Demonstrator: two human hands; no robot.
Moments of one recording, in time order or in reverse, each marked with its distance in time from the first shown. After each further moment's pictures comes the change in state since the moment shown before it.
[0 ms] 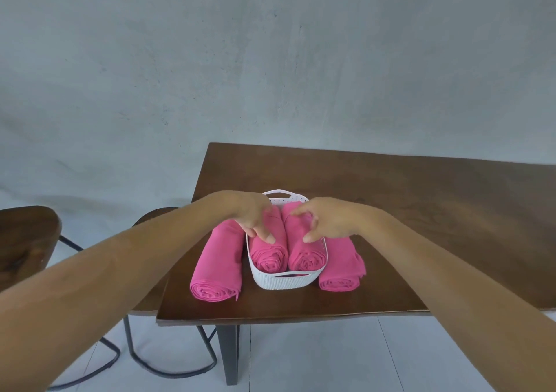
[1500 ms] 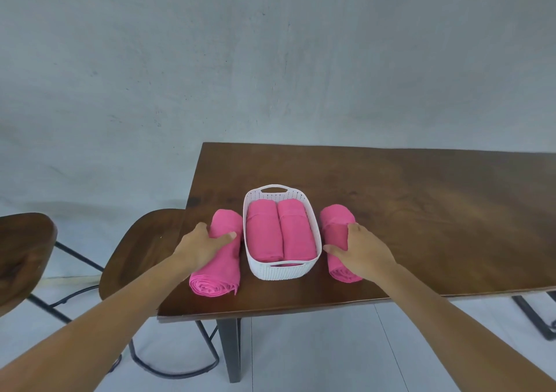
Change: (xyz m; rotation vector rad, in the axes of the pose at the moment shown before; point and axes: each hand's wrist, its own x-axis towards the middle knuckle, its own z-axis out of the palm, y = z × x) left_hand -0.024 -0.069 0.107 -0.630 0.467 -0.425; right_hand -0.021 0.077 0.096 -0.052 0.420 0.436
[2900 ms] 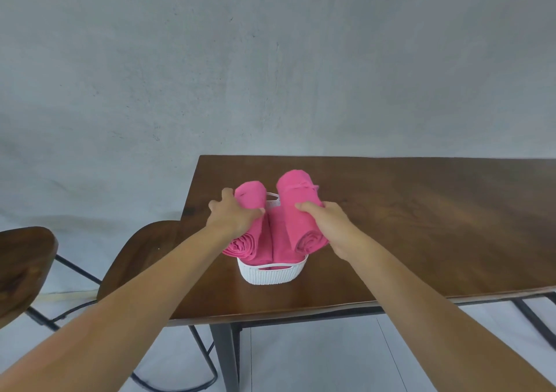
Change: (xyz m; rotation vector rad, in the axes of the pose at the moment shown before) left_hand -0.034 0.111 0.001 -0.127 0.163 0.047; right_hand -0.015 -0.058 -0.062 1.196 -0.123 0.080
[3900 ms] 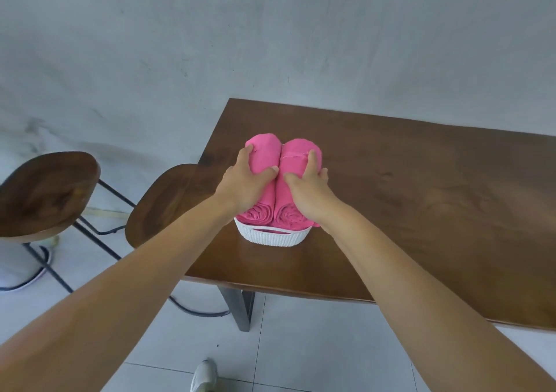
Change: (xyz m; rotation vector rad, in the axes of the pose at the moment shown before) left_hand 0.036 -0.025 0.038 -0.118 0.017 0.063; right_hand 0.055 0.009 0.047 -0.472 -0.222 -0.048
